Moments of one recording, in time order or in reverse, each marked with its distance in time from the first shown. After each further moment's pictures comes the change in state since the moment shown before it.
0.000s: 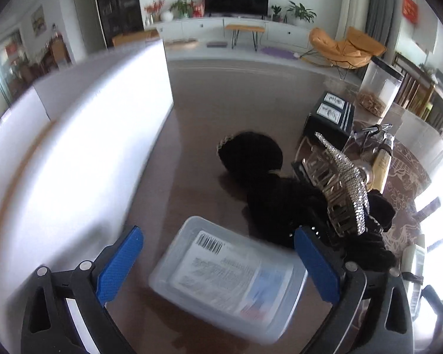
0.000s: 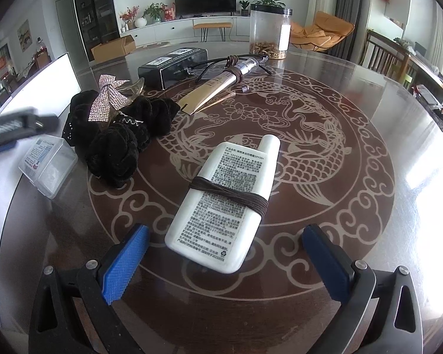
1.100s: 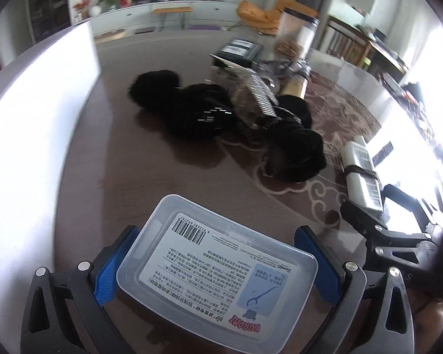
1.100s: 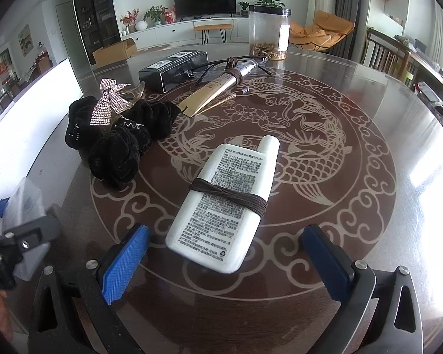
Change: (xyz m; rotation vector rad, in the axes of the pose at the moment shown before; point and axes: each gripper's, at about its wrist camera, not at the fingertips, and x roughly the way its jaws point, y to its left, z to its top) left arm -0.024 -0.025 -0.052 0.238 0.085 -0.287; right arm 0.000 -0.002 0.001 0.013 -0.007 0.016
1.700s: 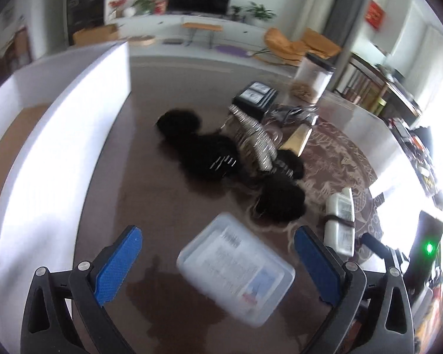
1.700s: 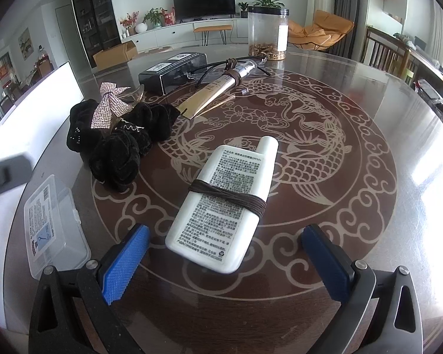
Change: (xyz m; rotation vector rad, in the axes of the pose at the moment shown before) left arm -0.052 0.007 0.005 -0.189 -0.100 0.046; right arm -0.002 -0.002 0.000 0.011 -0.005 0.011
